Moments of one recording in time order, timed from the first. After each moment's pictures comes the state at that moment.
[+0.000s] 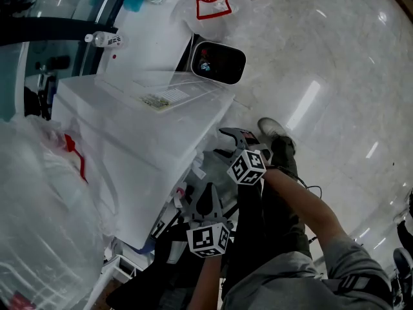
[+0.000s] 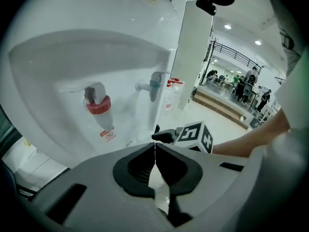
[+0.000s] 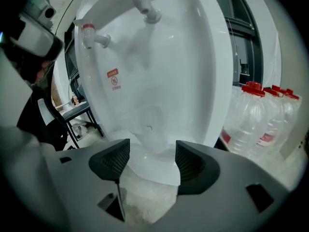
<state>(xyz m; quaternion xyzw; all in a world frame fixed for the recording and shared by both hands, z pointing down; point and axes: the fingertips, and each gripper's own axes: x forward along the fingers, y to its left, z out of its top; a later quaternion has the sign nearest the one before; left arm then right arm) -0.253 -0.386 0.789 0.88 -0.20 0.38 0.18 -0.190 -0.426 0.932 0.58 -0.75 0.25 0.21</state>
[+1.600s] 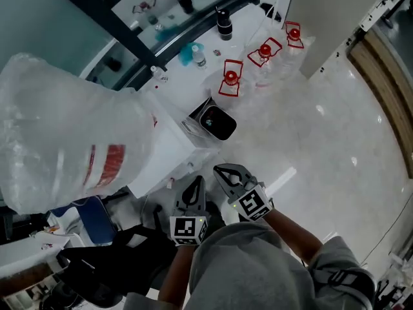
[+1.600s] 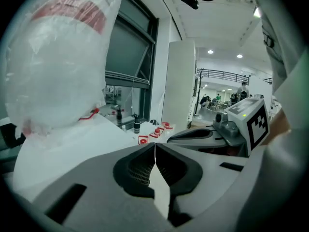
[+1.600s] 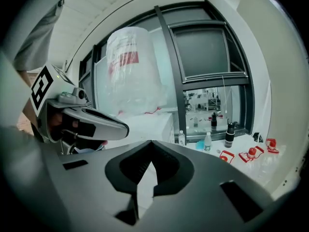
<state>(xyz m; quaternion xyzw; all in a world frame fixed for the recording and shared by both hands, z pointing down) -0.125 -0.371 0.506 0.95 -0.22 0.20 0.10 -0.083 -0.362 0.520 0.59 -0.79 0.15 0.09</state>
